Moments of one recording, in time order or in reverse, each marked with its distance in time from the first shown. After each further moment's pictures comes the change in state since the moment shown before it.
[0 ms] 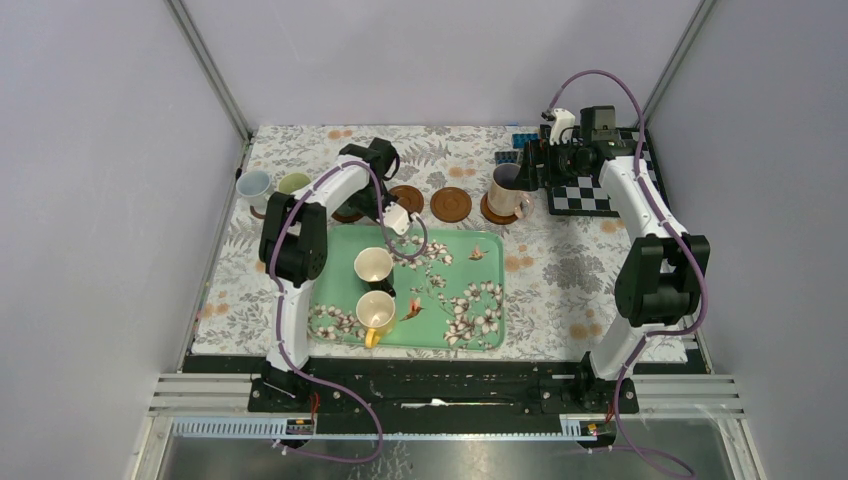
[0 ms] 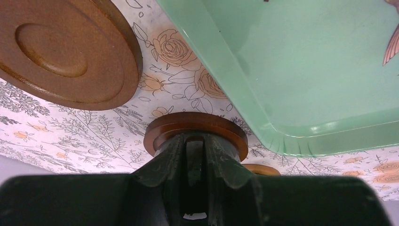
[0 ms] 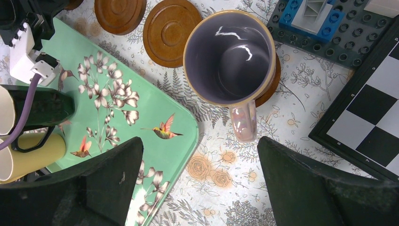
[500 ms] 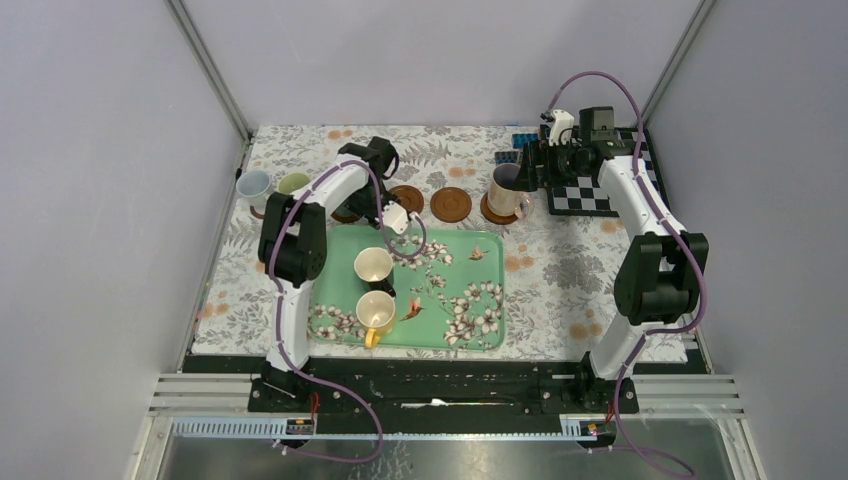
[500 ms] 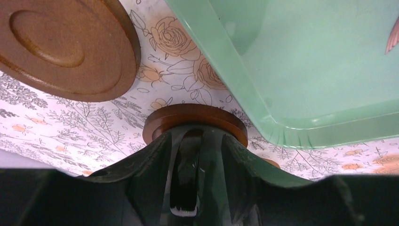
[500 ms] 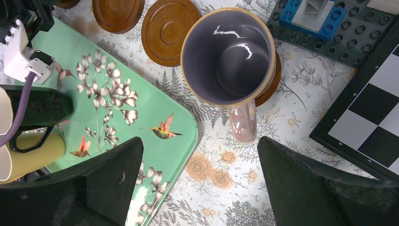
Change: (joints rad) left arm 0.002 -0.003 -0.005 0.008 -0.025 0.008; right arm 0.000 0.012 0.000 0.000 0.000 0.000
